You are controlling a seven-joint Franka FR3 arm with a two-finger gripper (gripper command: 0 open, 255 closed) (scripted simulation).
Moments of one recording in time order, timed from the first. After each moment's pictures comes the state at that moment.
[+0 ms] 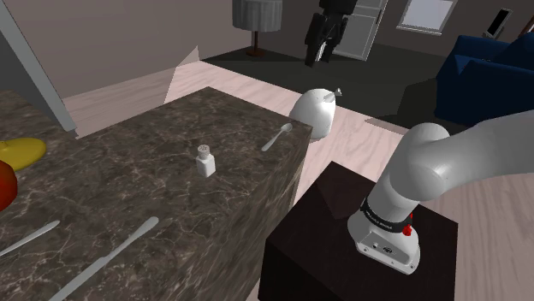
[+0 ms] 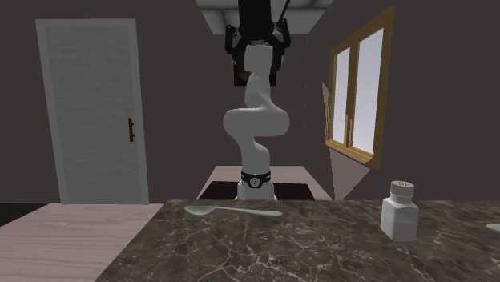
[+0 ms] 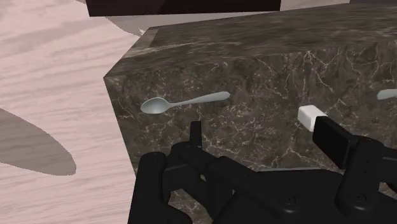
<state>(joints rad) 0.01 -0.83 0.00 -2.27 0.09 1.54 0.00</state>
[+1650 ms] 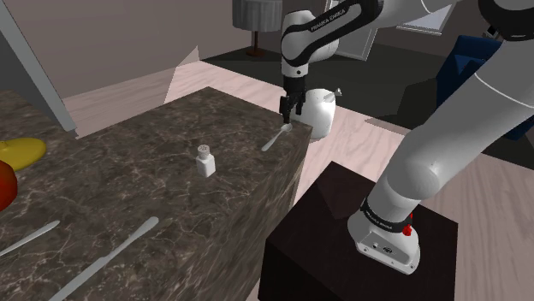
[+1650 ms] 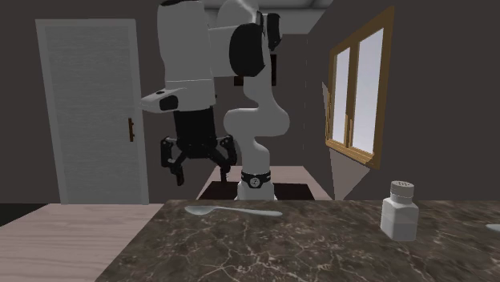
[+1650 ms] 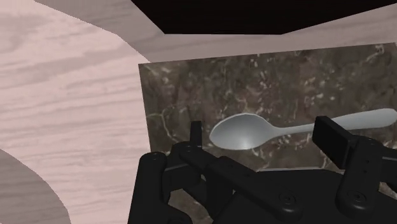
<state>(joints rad) -0.06 -0.23 -0.16 -2.41 -0.04 2.03 -0.23</state>
